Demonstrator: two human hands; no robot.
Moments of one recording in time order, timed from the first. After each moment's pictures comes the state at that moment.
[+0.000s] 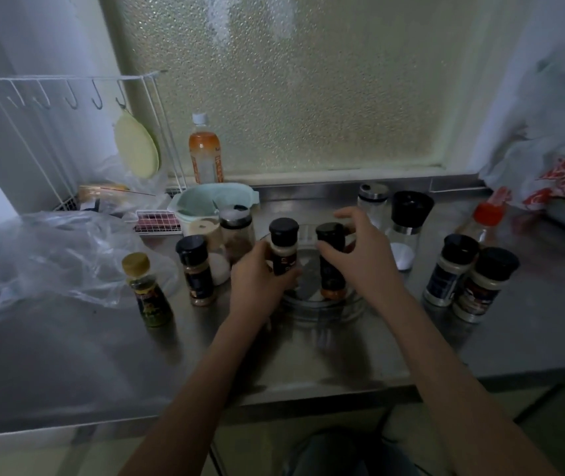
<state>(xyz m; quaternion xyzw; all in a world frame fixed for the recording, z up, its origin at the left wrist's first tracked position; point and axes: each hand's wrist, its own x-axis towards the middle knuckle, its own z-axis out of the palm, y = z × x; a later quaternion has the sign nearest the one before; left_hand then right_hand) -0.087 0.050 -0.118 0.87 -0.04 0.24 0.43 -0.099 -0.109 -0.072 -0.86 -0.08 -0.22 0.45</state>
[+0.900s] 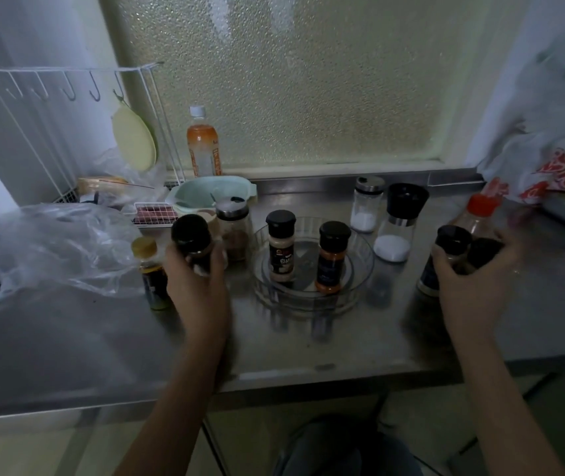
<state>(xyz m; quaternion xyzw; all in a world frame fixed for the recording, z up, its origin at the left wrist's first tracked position) -0.127 0.086 -0.114 0.72 0.11 0.43 0.54 -0.136 -0.210 -0.107 -0.77 0.19 -0.41 0.45</state>
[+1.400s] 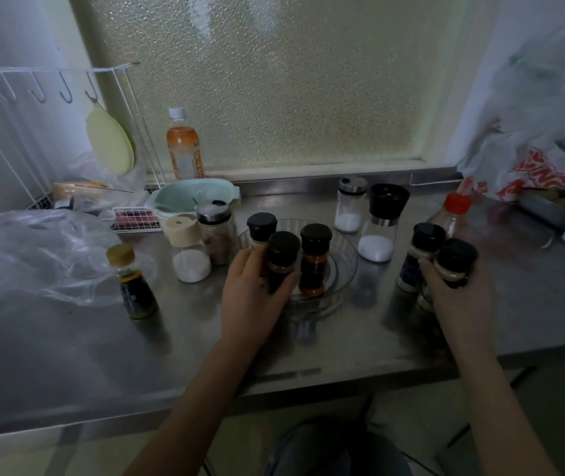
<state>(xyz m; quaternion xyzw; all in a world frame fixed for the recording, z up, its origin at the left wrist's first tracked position) -0.128 0.030 -0.119 0.84 -0.12 0.32 0.42 -0.143 -0.228 -0.125 -0.78 0.20 -0.33 0.50</state>
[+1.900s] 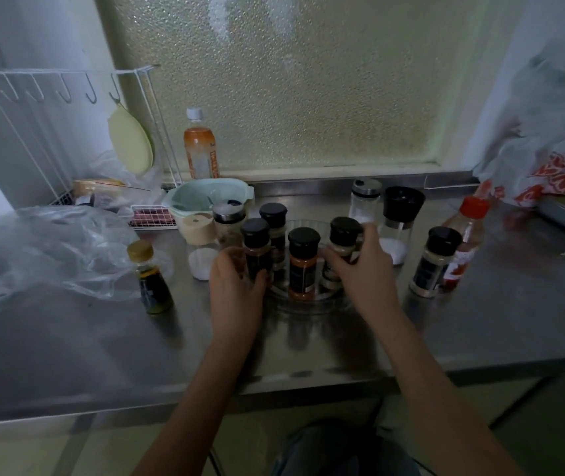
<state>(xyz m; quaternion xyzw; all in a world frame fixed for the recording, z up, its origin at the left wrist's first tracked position) -0.116 0.059 -0.132 0.83 0.03 0.30 0.47 -0.120 -0.114 -0.087 -0.86 -0.01 -0.23 0.46</state>
